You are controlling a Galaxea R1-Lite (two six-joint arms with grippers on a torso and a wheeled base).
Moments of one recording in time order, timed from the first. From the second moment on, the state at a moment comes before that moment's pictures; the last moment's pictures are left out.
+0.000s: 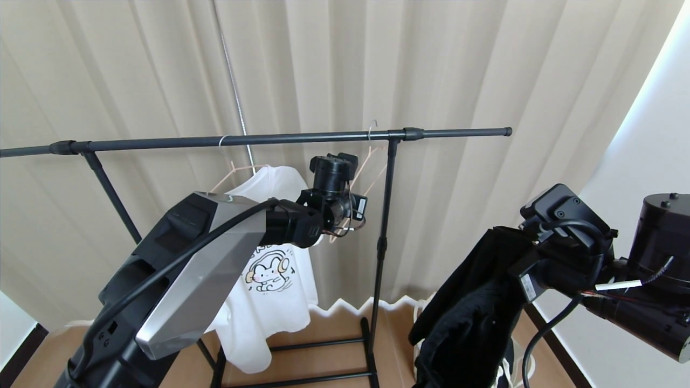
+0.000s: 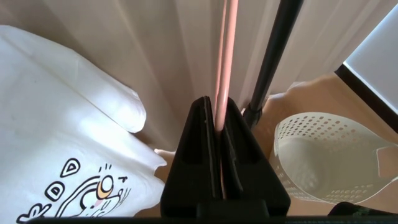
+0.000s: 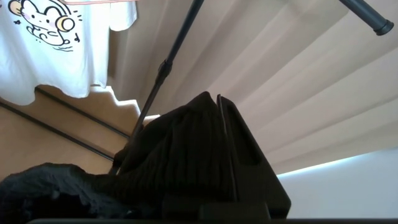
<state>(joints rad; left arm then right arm) -0.55 2.54 -2.00 -0.22 0.22 0.05 0.49 1.48 -0.51 -0.71 -0.21 -0.38</state>
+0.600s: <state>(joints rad) -0.55 2.51 -1.98 -0.22 0.23 0.05 0.49 1.48 -0.51 -0.71 -0.21 -0.38</state>
